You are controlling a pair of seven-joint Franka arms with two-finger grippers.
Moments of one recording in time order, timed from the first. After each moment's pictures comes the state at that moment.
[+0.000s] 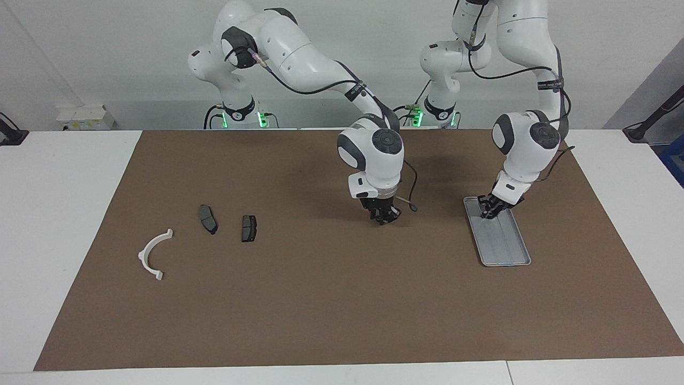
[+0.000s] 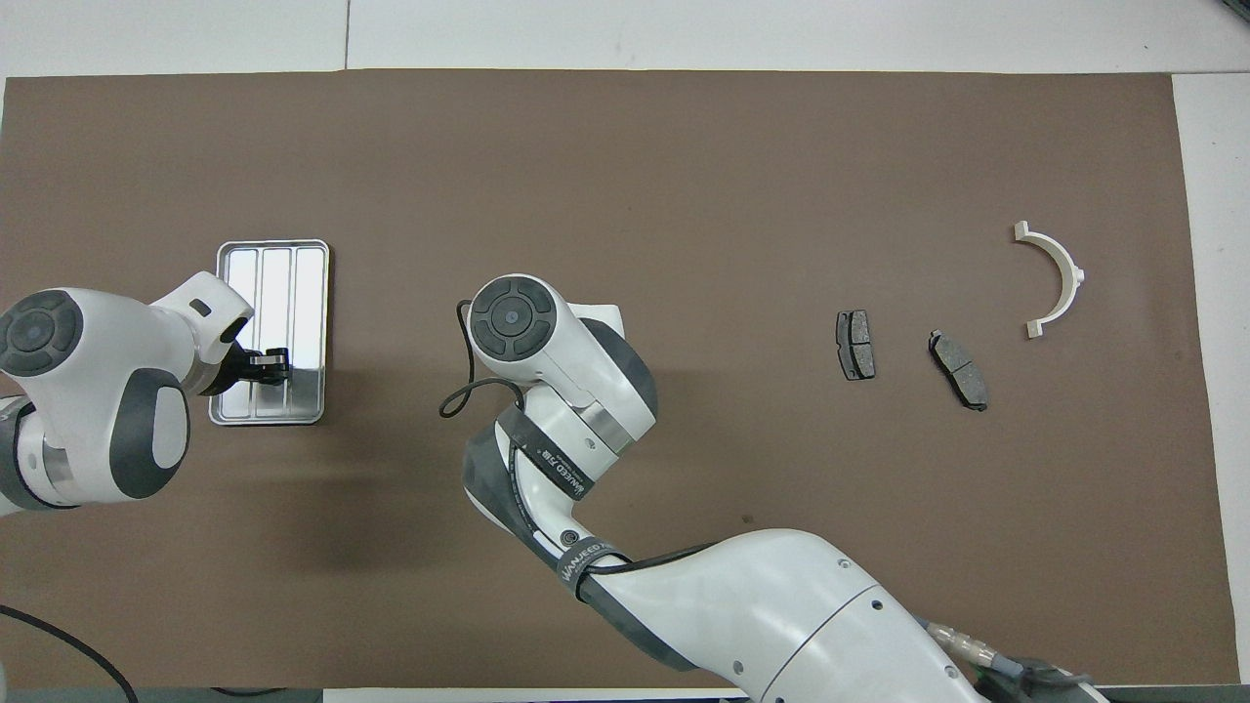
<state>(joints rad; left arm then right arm) 0.05 0.13 -0.05 -2.28 0.02 2.43 -0.04 0.71 0.71 0.01 -1.37 -0.01 2.09 1.42</state>
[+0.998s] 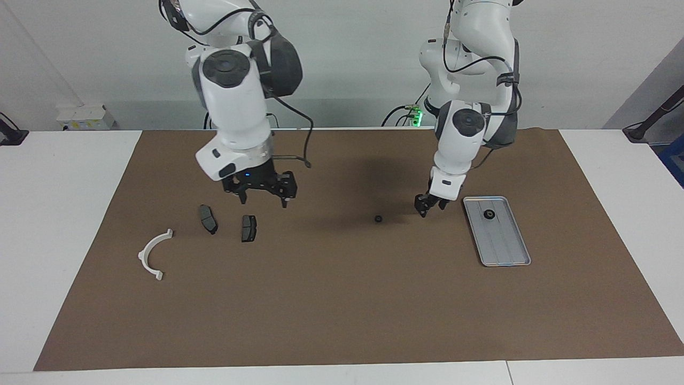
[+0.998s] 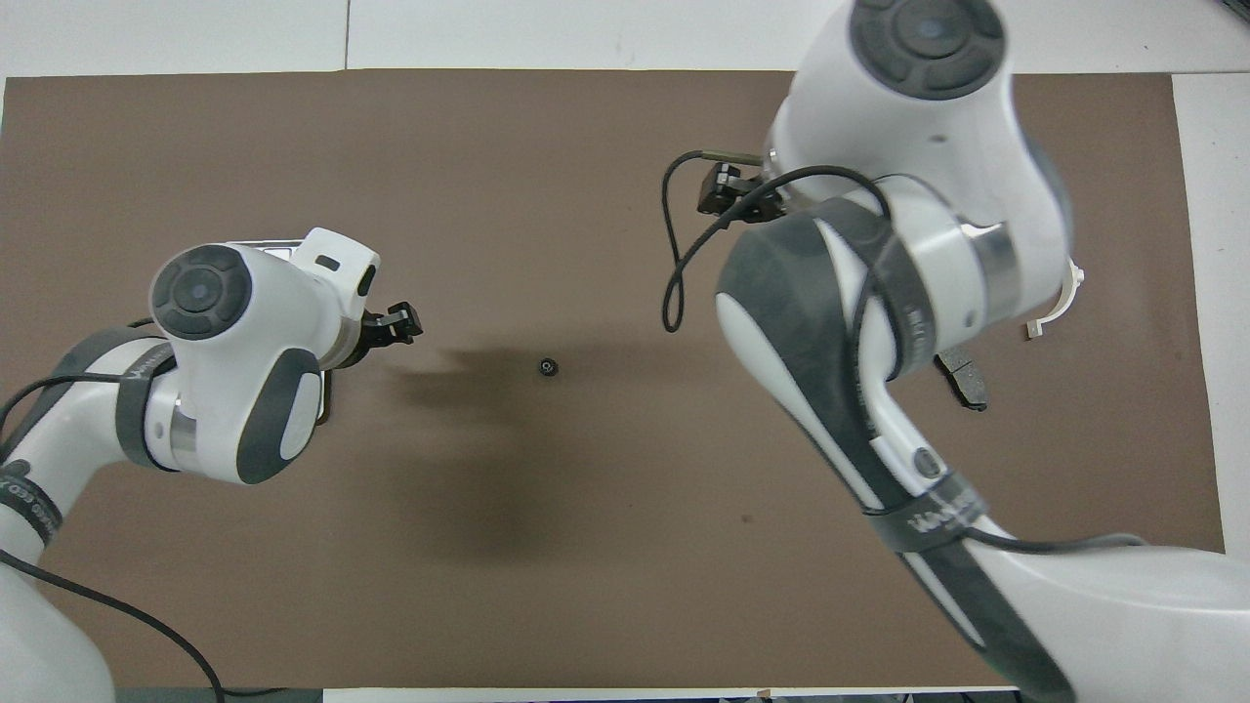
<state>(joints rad) -0.42 0.14 -0.07 -2.11 0.02 2.30 -0.90 0.18 0.33 0.00 -1.28 -0.02 1.62 0.20</state>
